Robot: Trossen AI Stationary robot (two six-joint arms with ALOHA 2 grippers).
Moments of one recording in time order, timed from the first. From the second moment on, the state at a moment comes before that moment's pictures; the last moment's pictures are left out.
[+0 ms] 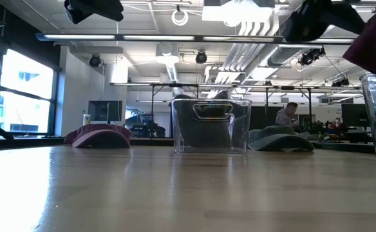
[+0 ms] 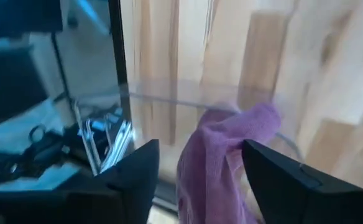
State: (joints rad) left arm -0.48 1.25 1.05 -0.56 -0.51 -0.69; right arm 0.25 1.73 1.52 -1.38 -0.52 0.18
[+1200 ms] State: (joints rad) left arm -0.48 1.28 1.05 -0.53 -0.51 -0.68; right arm 0.24 1.74 1.50 -1.43 -0.56 -0.06
